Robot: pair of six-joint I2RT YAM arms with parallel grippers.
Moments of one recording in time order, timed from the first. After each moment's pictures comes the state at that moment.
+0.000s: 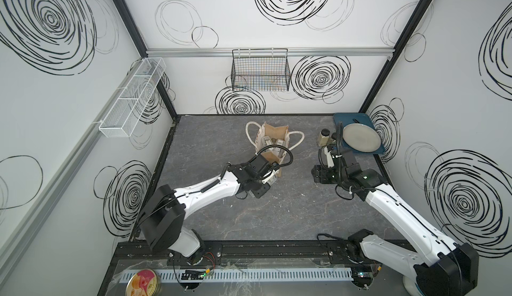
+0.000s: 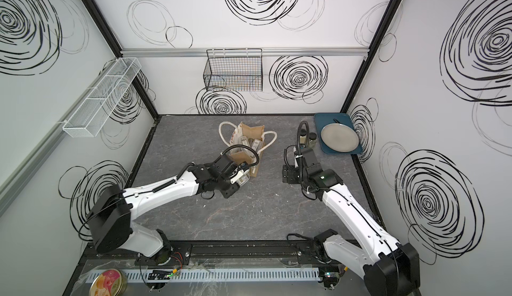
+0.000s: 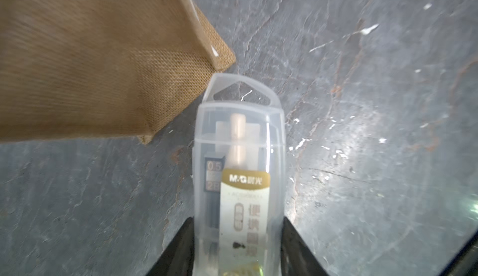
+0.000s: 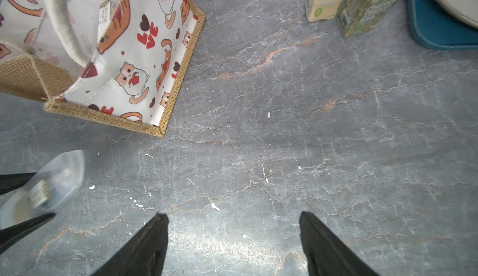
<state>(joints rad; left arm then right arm) -0.81 1.45 1.02 -0.62 -0.06 0.07 0.45 1.03 0.85 -0.70 0.07 0.34</state>
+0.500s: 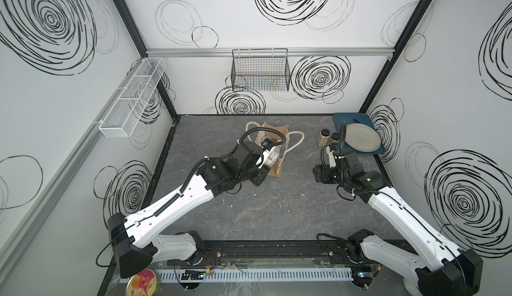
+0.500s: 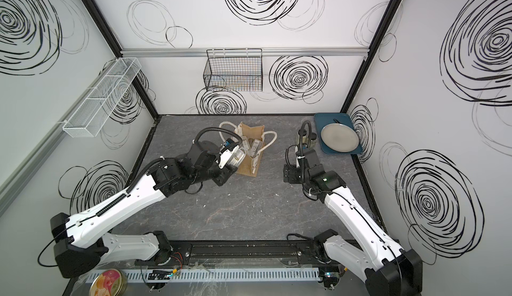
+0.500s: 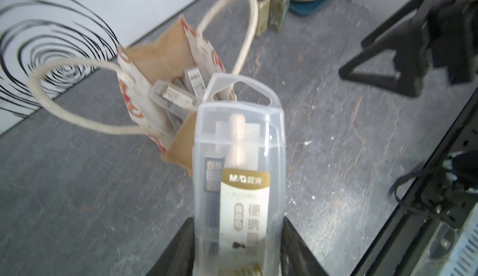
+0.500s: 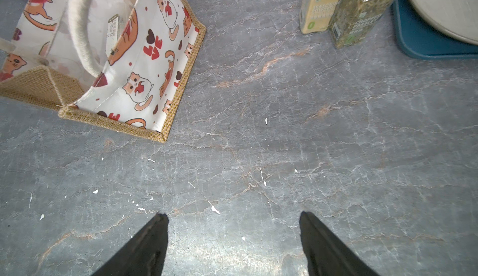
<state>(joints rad) -0.84 1.27 1.32 -0.76 -0.12 -0.06 0.45 1.00 0.85 -0.70 0.08 0.34</state>
